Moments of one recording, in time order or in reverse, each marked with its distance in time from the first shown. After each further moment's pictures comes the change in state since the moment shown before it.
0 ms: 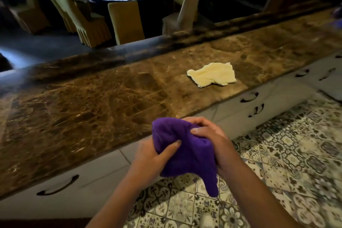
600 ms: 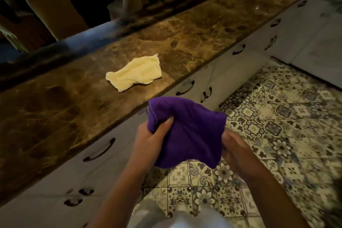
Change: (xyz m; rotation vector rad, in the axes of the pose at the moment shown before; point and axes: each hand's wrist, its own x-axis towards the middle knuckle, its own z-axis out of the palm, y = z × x) left_hand 0.101 0.089 0.254 -0.287 -0.101 -0.152; right_hand -0.074 -0.084 -0.271 -0.150 0.191 -0.044
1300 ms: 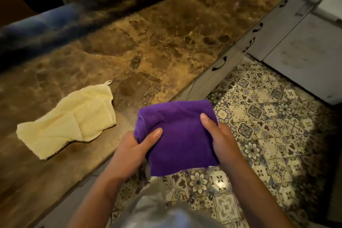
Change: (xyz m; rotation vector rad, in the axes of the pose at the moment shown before) left_hand 0.235 -0.007 0.083 0.003 -0.307 -0.164; right_hand 0.228 -0.060 -0.116 -0.059 0.427 0.163
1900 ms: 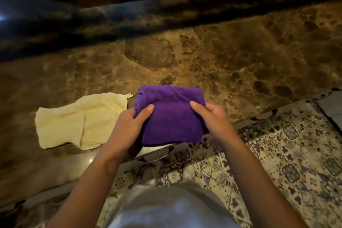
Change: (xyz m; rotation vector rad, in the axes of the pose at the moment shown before) left_hand 0.127 0.035 -0.016 -0.161 0.611 -0.153; right_hand 0.231 -0.068 0.037 -0.415 -0.400 -0.029
